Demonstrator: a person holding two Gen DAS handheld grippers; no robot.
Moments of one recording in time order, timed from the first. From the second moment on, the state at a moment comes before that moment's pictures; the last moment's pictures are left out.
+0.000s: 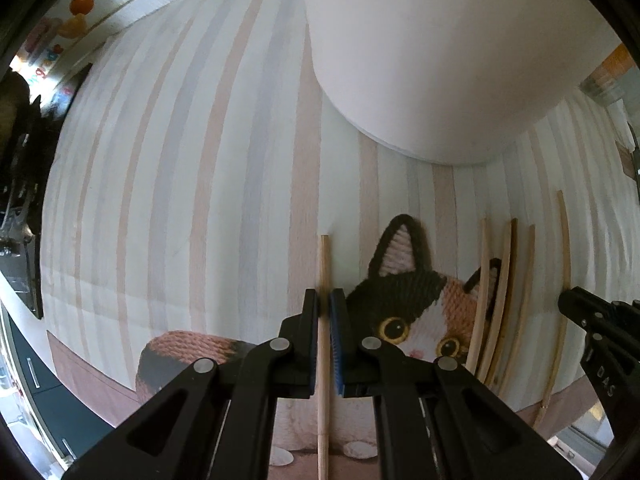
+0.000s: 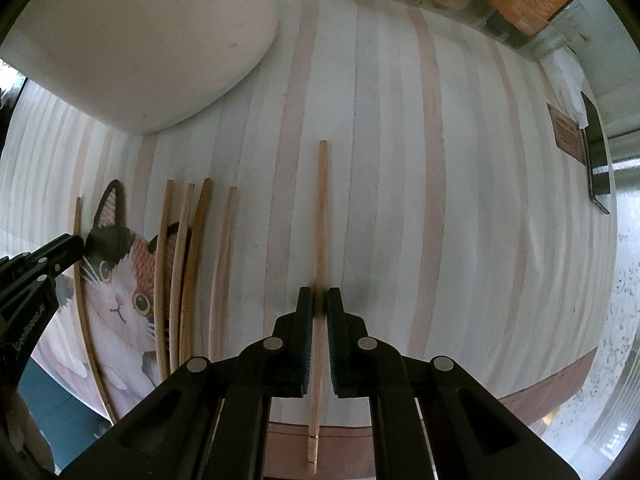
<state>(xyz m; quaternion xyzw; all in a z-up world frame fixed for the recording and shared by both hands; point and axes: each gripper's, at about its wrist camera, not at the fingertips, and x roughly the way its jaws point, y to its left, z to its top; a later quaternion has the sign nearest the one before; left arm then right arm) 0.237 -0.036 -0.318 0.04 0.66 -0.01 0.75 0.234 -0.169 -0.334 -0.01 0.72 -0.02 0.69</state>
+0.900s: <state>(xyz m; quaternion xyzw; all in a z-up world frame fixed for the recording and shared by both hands) 0.204 0.023 -0.104 -0.05 0.46 0.03 0.89 0.230 -0.206 -0.153 0.07 0.52 -0.01 0.85</state>
